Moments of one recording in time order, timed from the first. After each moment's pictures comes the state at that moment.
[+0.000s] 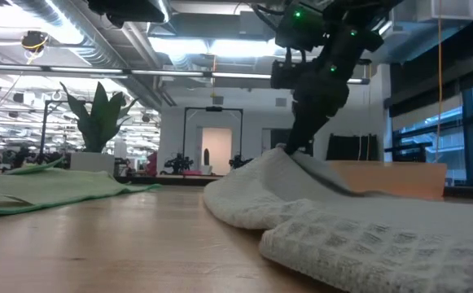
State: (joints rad) left arm -0.21 0.85 0.71 -0.19 -0.48 0.06; right arm -0.08 1.66 1.05 -0.44 0.08 0.05
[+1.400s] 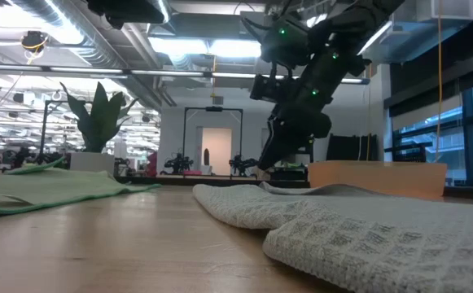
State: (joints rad) left arm -0.21 0.85 0.71 -0.20 -0.48 0.03; right arm -0.08 1.79 1.04 -0.20 0.09 -0.17
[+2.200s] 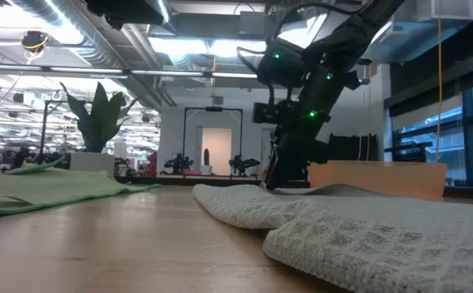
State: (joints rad) left arm -0.21 0.85 0.71 -0.21 -0.48 0.03; right arm -0.12 1.86 1.04 -0.21 0.16 -0.22
